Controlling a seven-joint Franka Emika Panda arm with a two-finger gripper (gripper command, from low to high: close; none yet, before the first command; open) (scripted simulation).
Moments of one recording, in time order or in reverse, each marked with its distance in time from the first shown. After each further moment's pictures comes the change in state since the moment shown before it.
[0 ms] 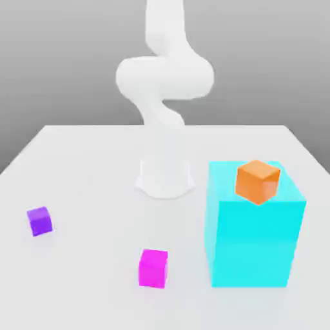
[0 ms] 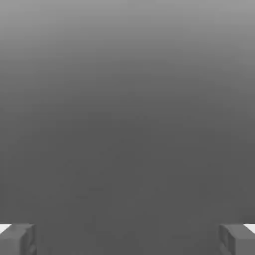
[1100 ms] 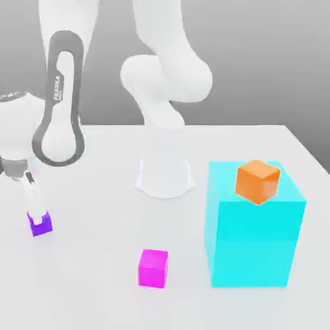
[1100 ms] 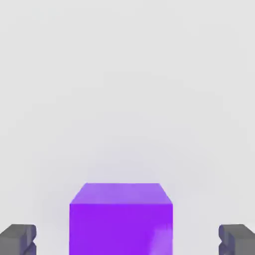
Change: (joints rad) arm -0.567 0.995 -0.232 -0.380 0.462 0.633 -0.323
